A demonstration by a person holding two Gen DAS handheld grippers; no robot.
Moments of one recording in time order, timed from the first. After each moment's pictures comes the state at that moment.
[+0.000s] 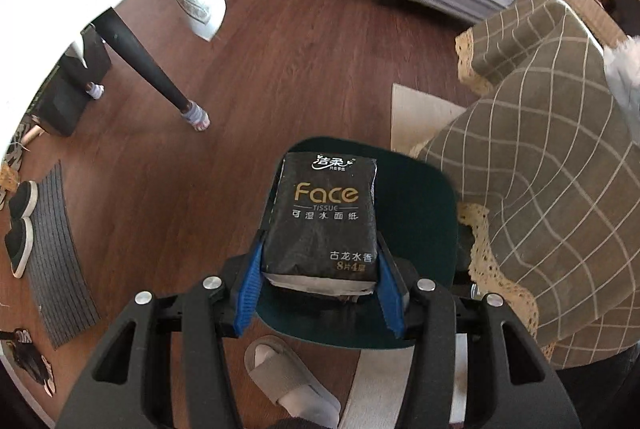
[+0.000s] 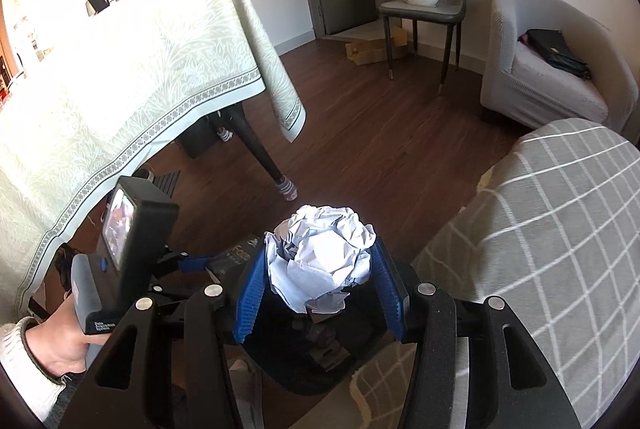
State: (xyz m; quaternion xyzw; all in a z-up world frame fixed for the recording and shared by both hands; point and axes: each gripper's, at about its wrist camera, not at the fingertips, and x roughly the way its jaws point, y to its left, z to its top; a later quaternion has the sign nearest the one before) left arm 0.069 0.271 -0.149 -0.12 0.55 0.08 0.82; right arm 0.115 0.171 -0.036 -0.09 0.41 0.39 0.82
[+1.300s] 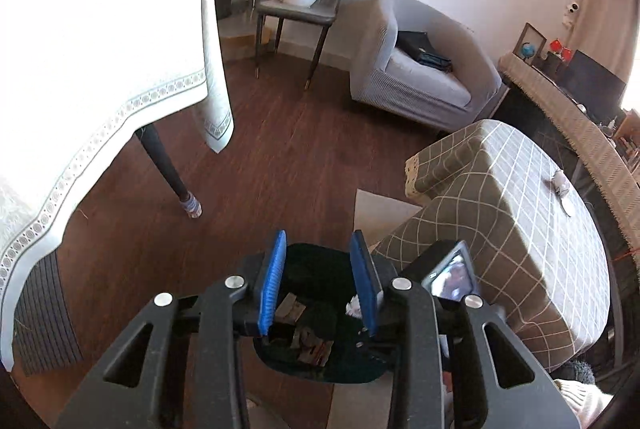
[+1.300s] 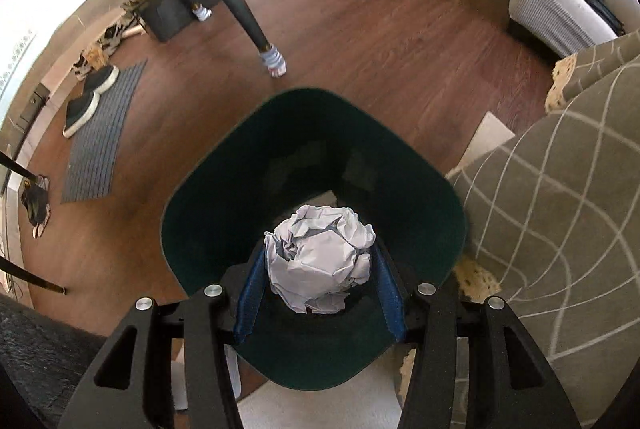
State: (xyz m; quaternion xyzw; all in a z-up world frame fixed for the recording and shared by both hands) left arm 0.023 0.291 -0.019 -0.15 0.37 0.07 0.91; right arm 0.108 0.237 -0.201 -0.20 0.54 0.35 0.74
